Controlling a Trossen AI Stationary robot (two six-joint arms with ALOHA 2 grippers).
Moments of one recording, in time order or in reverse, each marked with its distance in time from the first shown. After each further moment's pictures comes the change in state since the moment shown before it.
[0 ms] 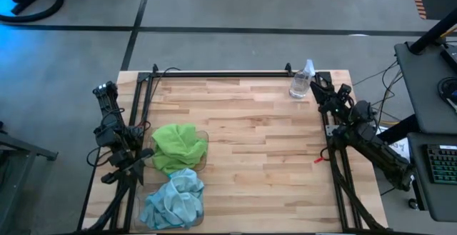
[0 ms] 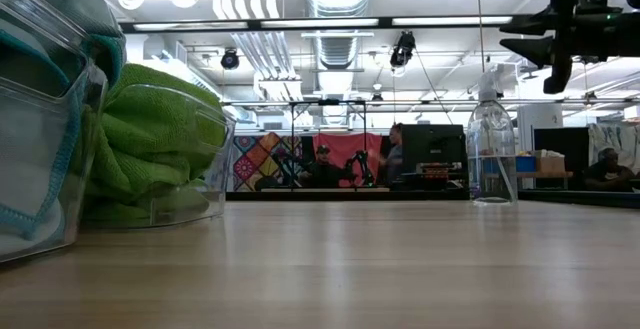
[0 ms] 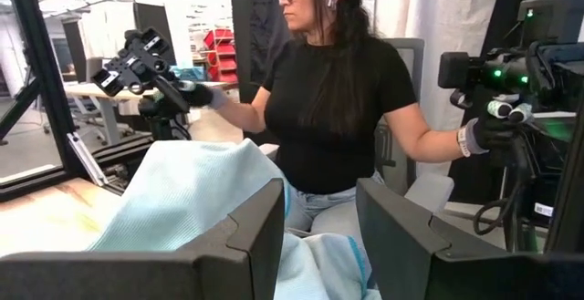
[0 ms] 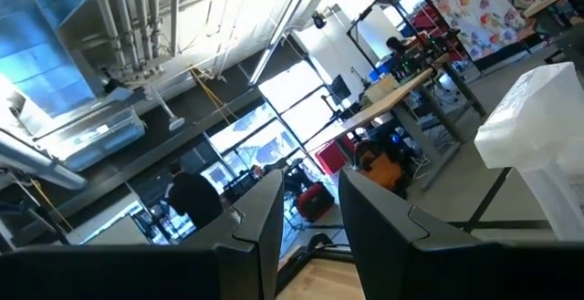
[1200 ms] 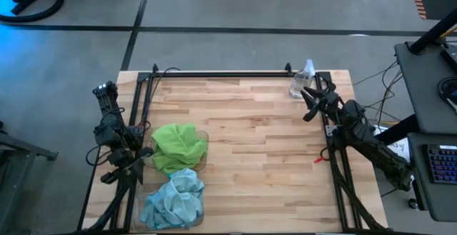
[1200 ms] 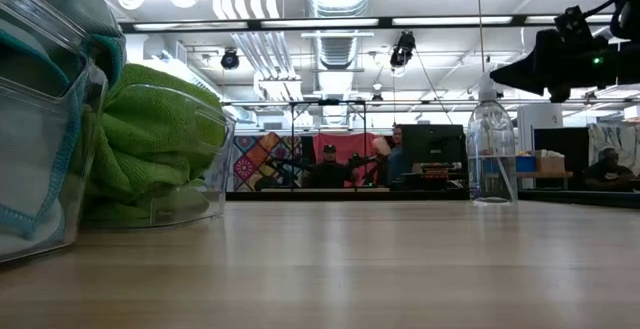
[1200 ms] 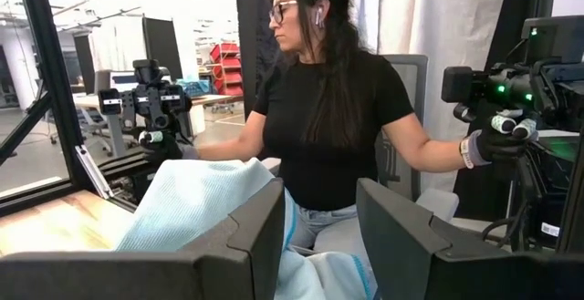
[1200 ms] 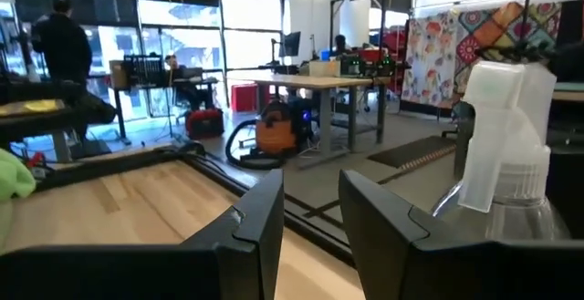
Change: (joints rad) left arm 0.000 0.000 0.000 0.043 -0.014 0.002; right arm -0.002 0.006 -0.083 -0.107 -0.007 -0.680
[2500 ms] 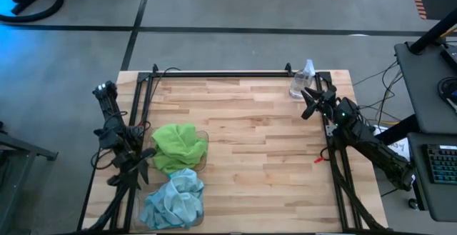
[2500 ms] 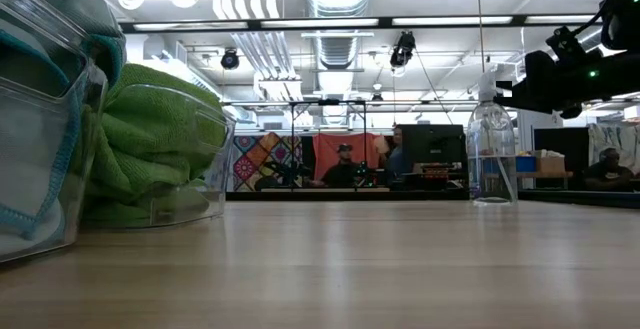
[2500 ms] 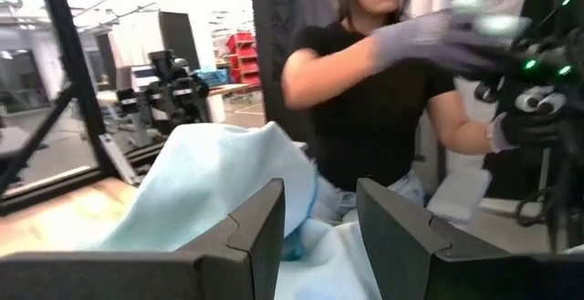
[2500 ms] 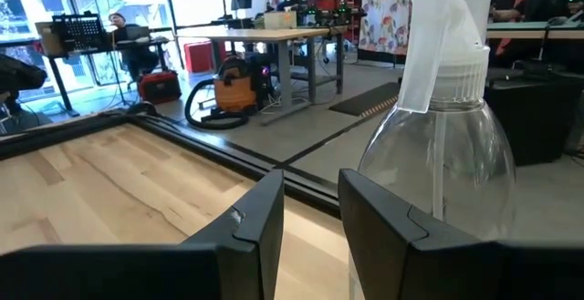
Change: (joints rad) left arm 0.004 0.012 -0.072 0.048 -0.047 0.049; right arm 0.000 0.021 0.006 -0.139 0.139 0.036
